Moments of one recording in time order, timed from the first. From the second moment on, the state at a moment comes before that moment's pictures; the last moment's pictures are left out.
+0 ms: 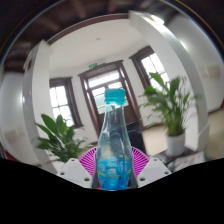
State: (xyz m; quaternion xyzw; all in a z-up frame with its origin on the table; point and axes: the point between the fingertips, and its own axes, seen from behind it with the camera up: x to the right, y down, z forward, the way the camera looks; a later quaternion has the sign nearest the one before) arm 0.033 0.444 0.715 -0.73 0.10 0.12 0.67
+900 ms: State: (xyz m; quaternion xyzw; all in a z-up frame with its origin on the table) arm 0.354 0.451 0.488 -0.79 0.14 -0.12 0.59
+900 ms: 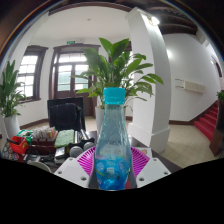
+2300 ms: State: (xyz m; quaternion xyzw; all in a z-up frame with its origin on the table) arm 0.166 0.173 0.615 -0.82 0.07 -0.05 0.56
